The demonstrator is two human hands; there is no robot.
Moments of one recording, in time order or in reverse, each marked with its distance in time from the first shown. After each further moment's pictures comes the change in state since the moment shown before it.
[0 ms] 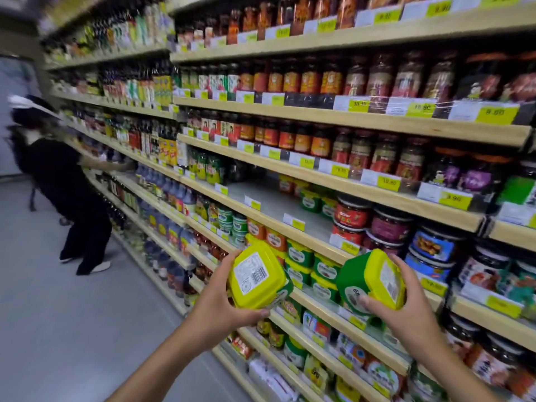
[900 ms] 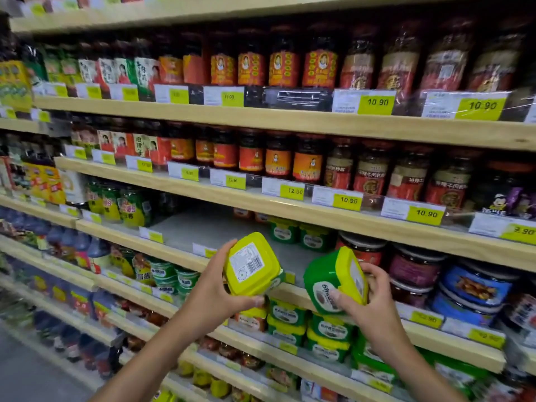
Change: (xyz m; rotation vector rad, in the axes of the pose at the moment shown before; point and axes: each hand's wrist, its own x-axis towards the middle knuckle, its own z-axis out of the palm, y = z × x) left_hand 0.326 -0.104 -0.031 0.063 -0.283 0.101; right_hand 0.210 0.018 0.135 0.159 0.279 0.180
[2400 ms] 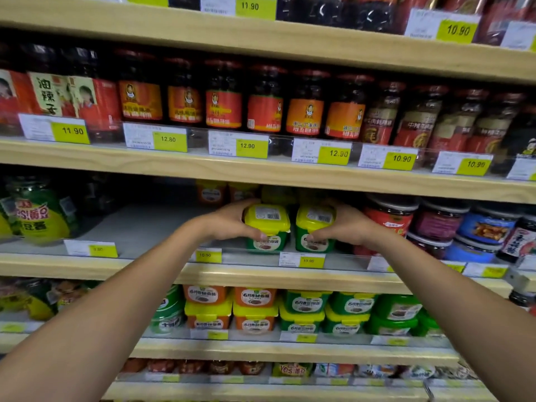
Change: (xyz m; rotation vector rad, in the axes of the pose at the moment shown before) left_hand 0.235 -0.100 -0.034 0.236 -0.683 0.153; right_hand 0.145 -0.018 0.108 -0.861 -0.065 0.112
